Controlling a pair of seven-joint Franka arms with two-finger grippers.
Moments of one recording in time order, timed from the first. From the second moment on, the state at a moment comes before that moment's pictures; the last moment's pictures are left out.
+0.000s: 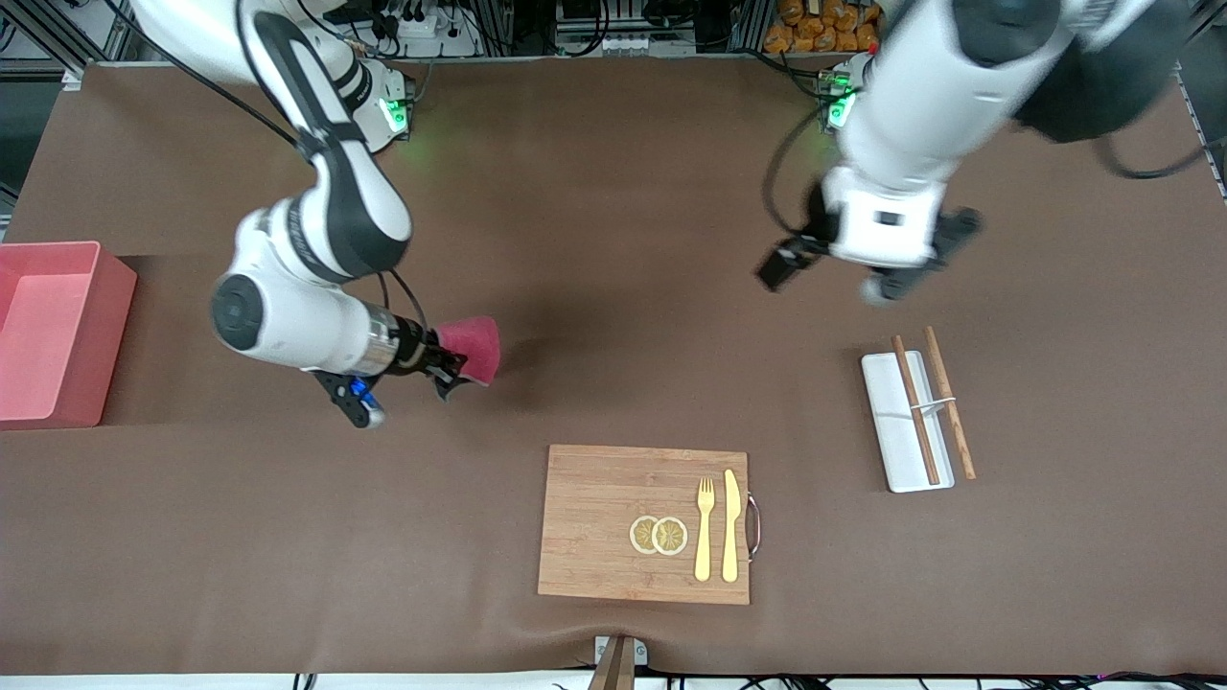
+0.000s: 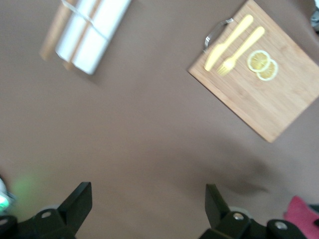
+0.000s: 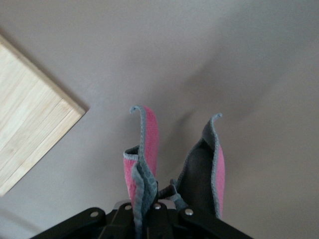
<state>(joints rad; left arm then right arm) -0.06 0.24 -0.45 -1.34 0.02 1.54 -1.10 0.42 0.44 -0.08 -1.72 0.45 2.07 0.88</state>
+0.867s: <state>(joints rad) 0.09 0.08 -0.28 -1.48 0.03 1.47 -0.50 0.09 0.52 -0.11 -1.73 0.21 2.10 0.32</state>
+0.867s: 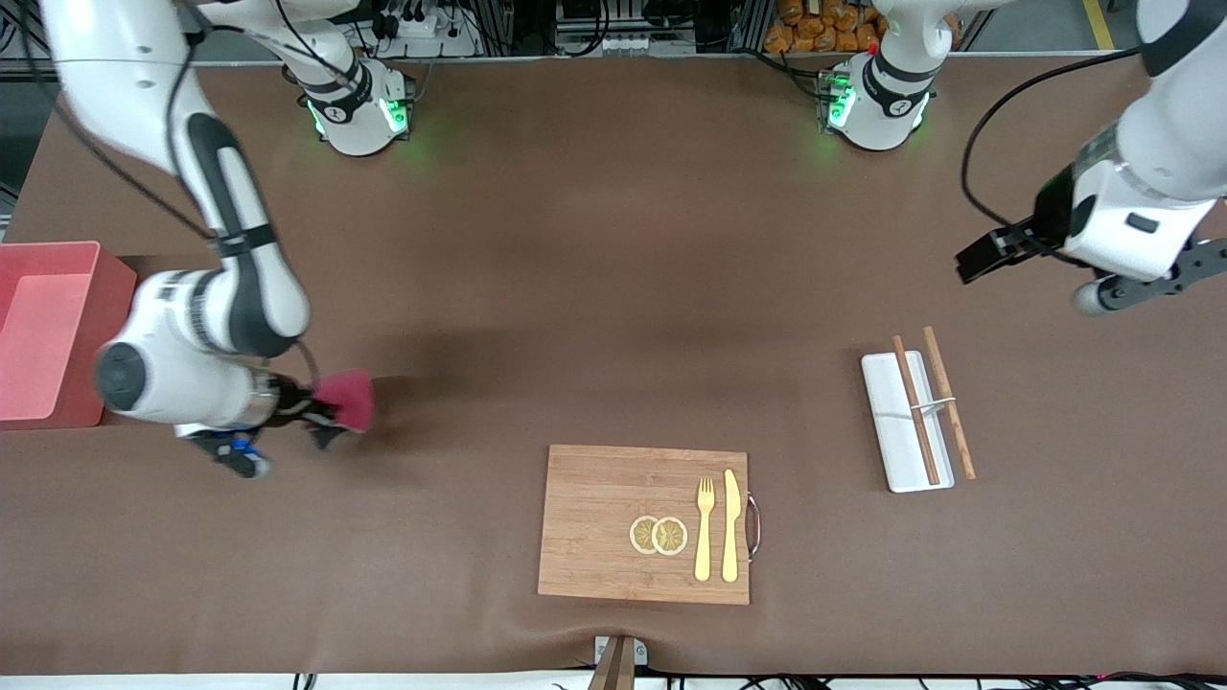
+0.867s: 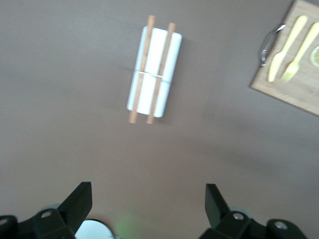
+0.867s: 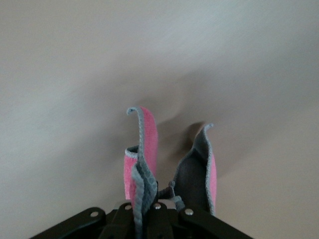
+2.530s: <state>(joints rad) -0.06 -0.12 -0.04 -1.68 0.03 1.55 -0.21 0.29 0.52 -0.07 -1.71 0.17 2.13 0.67</state>
